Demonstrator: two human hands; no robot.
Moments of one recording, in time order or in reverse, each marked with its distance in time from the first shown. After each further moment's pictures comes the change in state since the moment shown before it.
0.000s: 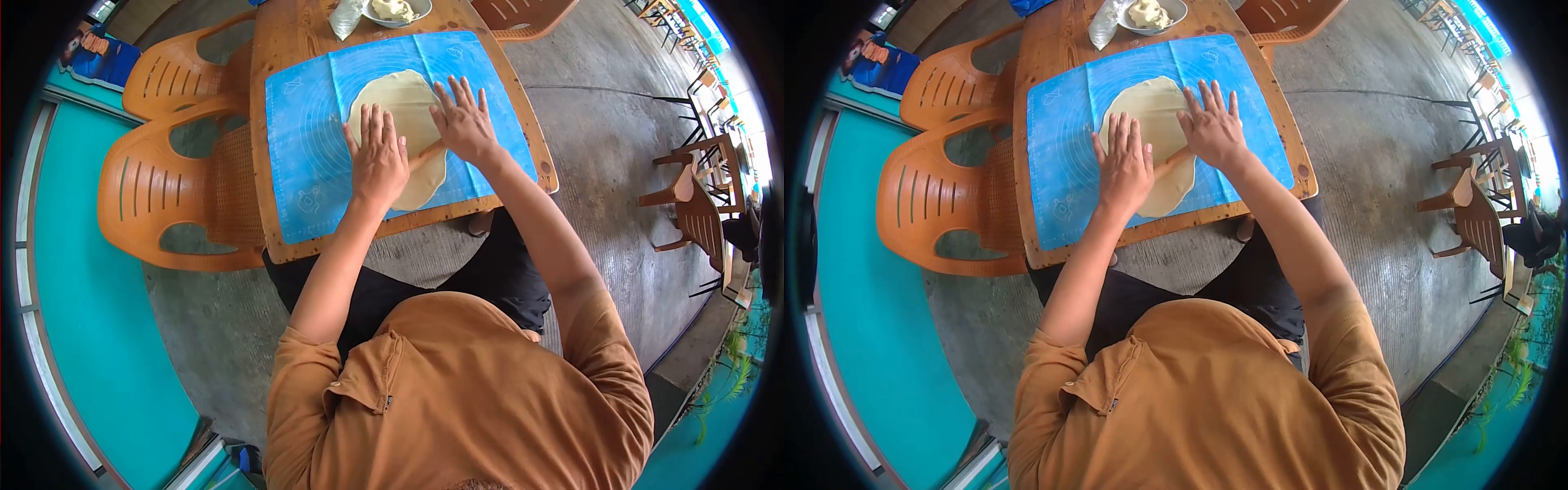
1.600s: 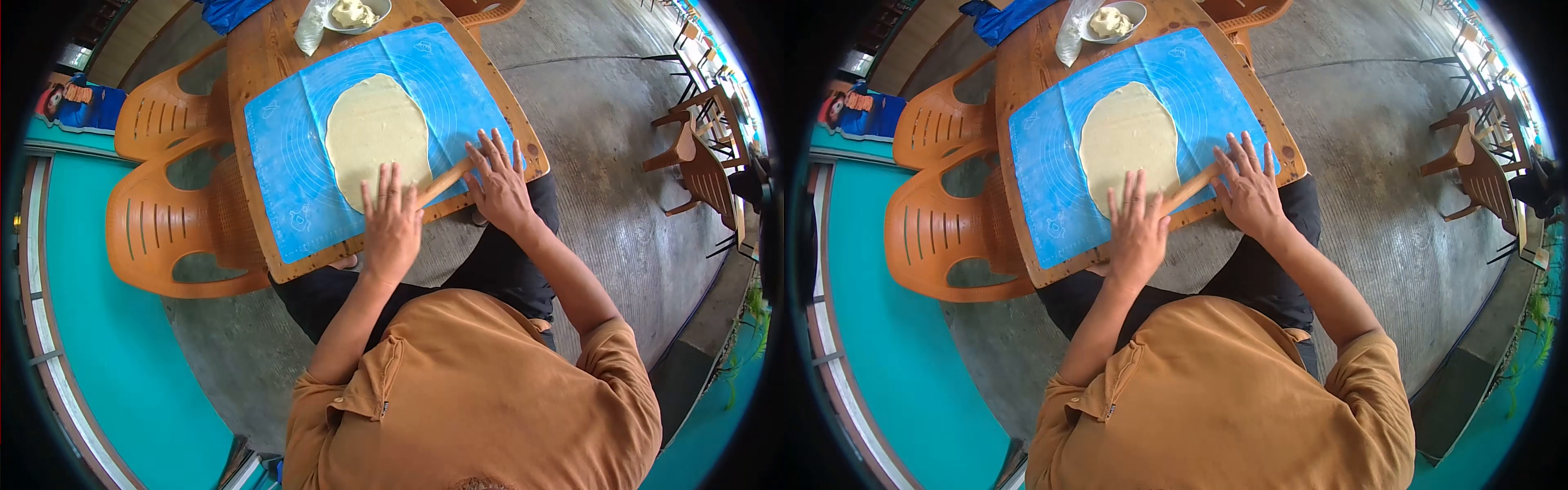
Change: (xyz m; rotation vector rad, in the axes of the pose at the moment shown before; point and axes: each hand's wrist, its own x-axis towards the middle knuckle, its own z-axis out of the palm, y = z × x) left_hand -0.080 0.058 -0.036 -0.047 -0.197 0.233; right_hand -0.145 0.020 -0.050 -0.066 -0.011 0.039
